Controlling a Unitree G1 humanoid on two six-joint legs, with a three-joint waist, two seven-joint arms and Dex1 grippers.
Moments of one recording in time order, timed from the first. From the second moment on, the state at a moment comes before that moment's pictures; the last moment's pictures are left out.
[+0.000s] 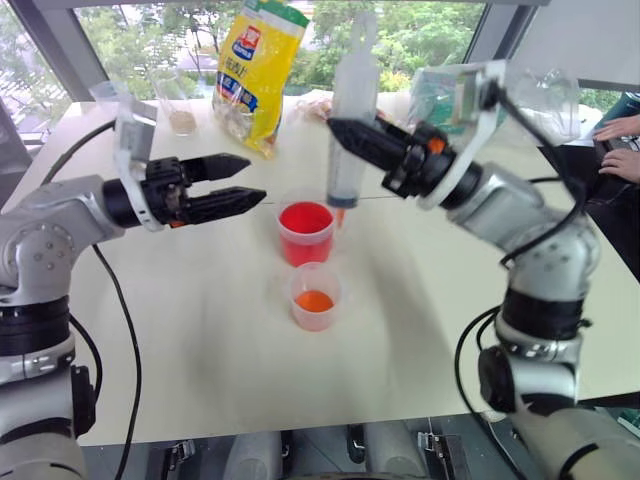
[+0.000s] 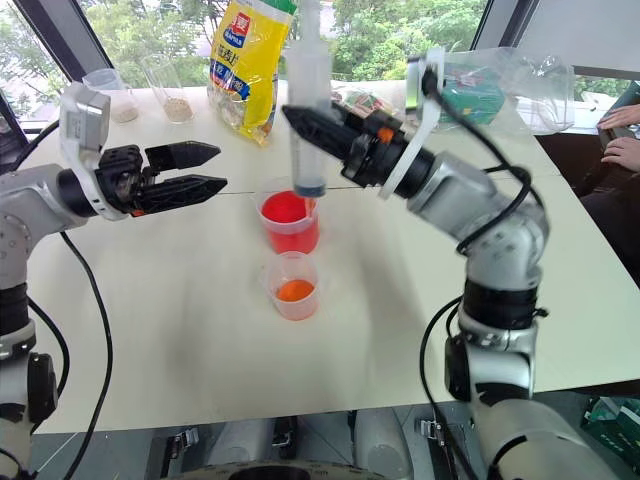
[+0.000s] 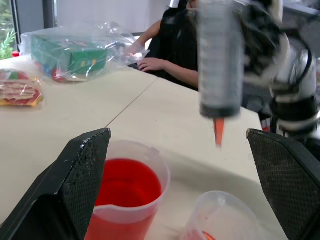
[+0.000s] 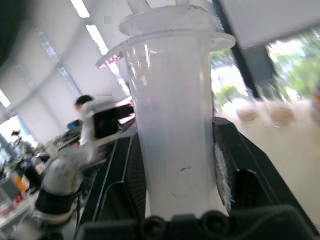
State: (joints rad) left arm -0.62 0.78 0.24 -0.15 -0.88 0.89 -1.02; right arm -0.85 -0.40 -0.25 -0.17 1.16 1.07 0.24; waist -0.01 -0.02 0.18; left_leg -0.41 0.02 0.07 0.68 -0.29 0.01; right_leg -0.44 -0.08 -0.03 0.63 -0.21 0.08
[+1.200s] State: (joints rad) left arm -0.53 0.77 0.20 -0.28 -0.86 0.86 -0.98; right arm -0.84 -0.56 -0.20 0.12 0.77 1.51 0.20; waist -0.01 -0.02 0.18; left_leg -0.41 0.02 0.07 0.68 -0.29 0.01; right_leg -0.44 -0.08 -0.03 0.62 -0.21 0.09
